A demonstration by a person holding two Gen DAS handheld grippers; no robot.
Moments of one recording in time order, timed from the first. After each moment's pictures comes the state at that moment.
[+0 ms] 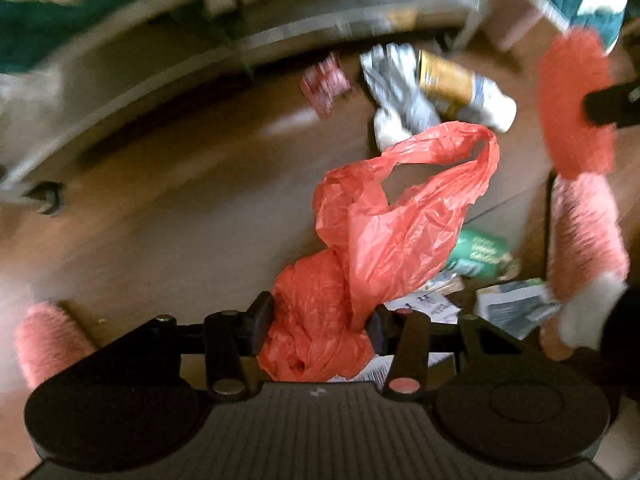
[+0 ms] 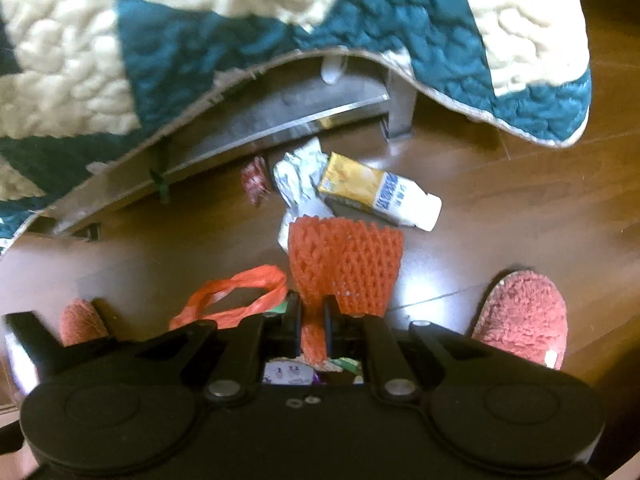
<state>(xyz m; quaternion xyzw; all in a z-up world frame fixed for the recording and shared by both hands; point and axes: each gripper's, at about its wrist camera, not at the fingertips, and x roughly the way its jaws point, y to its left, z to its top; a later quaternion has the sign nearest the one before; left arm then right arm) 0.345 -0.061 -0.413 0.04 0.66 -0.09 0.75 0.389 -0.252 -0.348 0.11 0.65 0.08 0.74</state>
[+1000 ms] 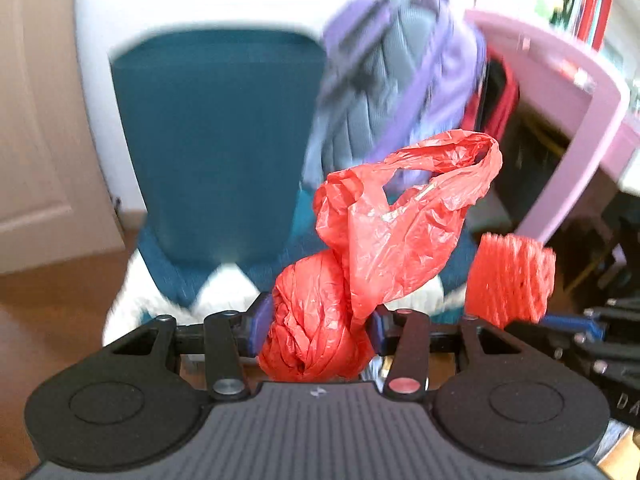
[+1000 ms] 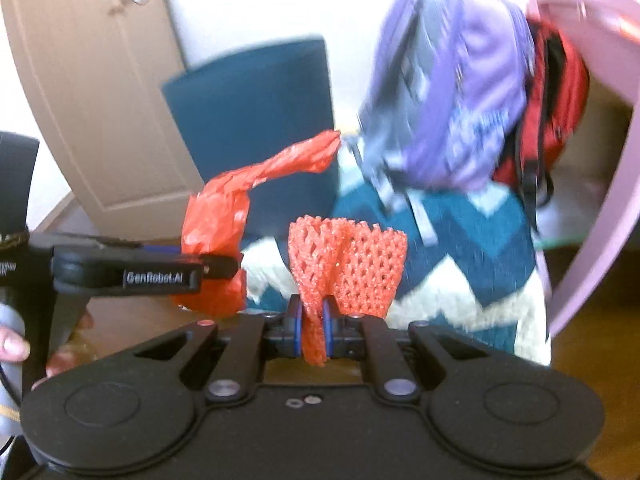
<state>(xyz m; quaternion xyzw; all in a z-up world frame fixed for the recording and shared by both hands) 0.258 0.029 0.004 -0.08 0.35 0.00 0.93 0.245 -0.163 0.012 -0.01 0.35 0.28 0.89</state>
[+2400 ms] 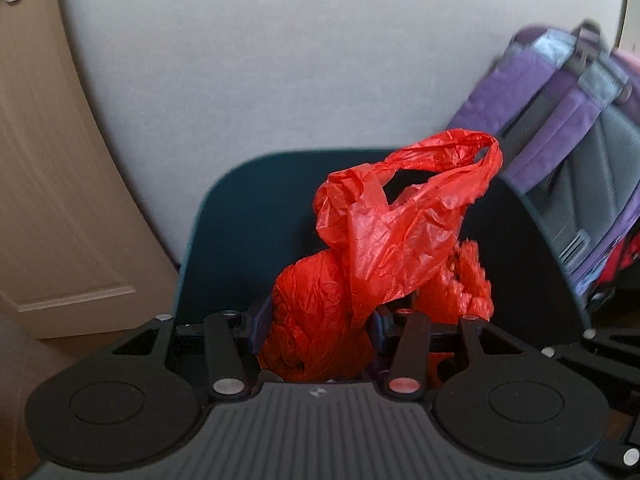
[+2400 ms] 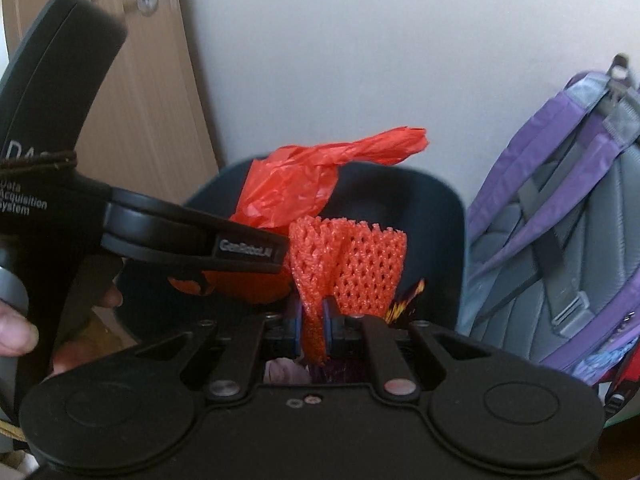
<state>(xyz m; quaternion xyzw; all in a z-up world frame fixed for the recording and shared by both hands) 0.519 0.167 0.065 -0.03 0.41 0.10 0.90 0.487 0.024 0.062 -0.06 0.35 0.33 0.88</state>
